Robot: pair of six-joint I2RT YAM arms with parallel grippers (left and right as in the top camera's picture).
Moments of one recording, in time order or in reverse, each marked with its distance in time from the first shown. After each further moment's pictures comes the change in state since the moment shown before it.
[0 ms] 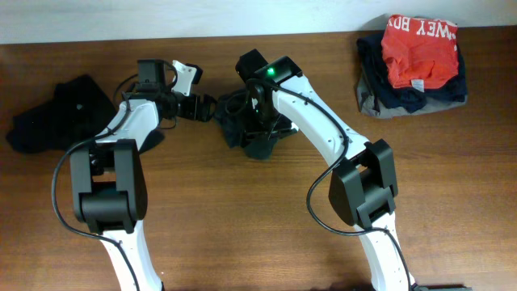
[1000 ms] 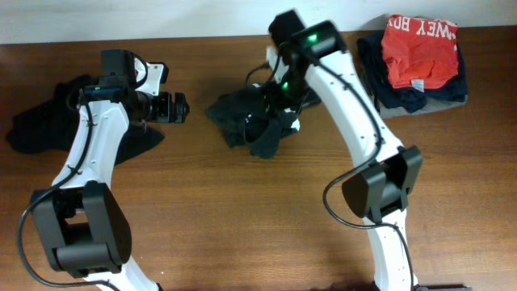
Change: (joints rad) left arm 0.066 -0.296 -0.001 -0.403 -0.278 -0.078; right arm -0.112 -0.013 0.258 -0.230 -0.013 -0.279
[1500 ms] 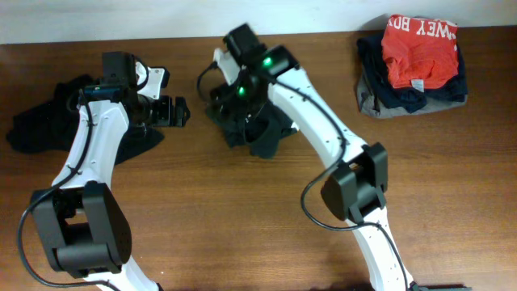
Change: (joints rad) left arm 0.000 0.000 0.000 -0.053 0.000 0.000; right arm 0.112 0.090 0.054 0.383 -0.118 -0.061
